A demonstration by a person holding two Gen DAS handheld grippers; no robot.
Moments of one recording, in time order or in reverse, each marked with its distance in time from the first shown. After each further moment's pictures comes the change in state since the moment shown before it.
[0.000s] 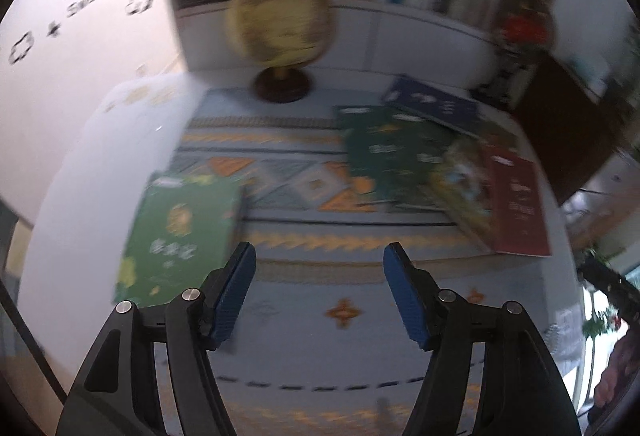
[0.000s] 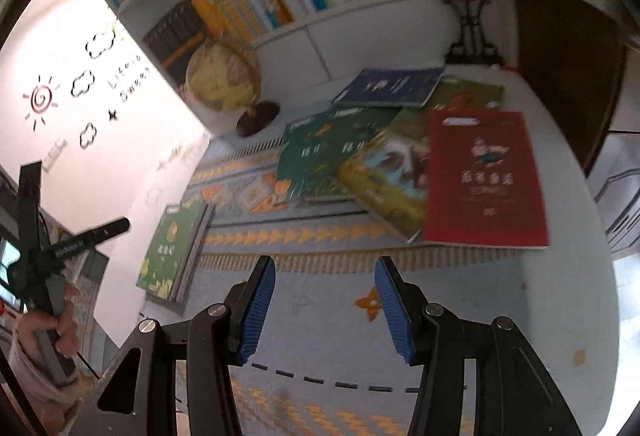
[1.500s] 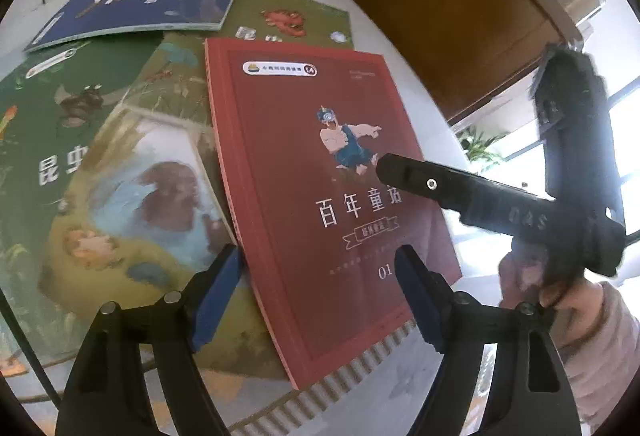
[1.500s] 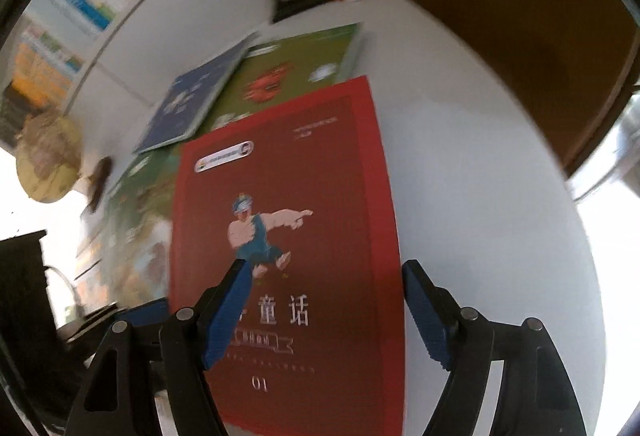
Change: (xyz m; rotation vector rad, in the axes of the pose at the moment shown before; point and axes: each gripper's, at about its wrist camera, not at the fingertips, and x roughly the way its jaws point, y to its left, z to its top) left arm 0.254 -0.252 0.031 0.310 0.358 -0.585; right arm 0.174 -0.209 0.087 0.261 0.156 -0.176
